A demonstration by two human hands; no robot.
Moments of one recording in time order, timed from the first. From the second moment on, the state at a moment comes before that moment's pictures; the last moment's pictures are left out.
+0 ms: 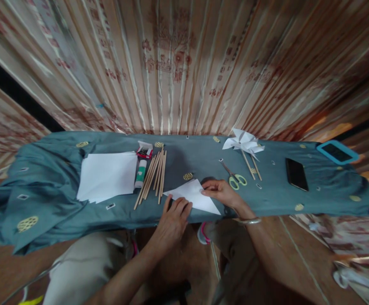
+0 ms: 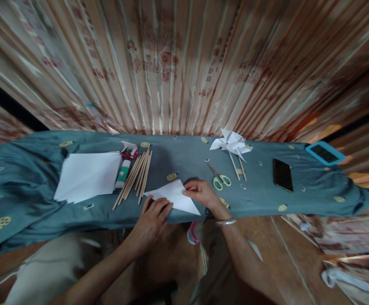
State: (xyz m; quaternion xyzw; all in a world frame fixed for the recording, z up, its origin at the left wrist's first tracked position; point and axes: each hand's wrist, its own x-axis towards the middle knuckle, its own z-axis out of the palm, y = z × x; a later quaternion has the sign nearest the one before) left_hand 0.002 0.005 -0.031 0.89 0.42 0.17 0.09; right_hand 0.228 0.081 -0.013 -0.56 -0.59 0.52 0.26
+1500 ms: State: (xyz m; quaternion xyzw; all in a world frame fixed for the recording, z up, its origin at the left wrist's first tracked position) left_hand 0.000 0.012 -0.046 0.92 0.38 0.12 0.03; right_hand 0.189 0.058 0.010 -0.64 -0.76 0.08 0.10
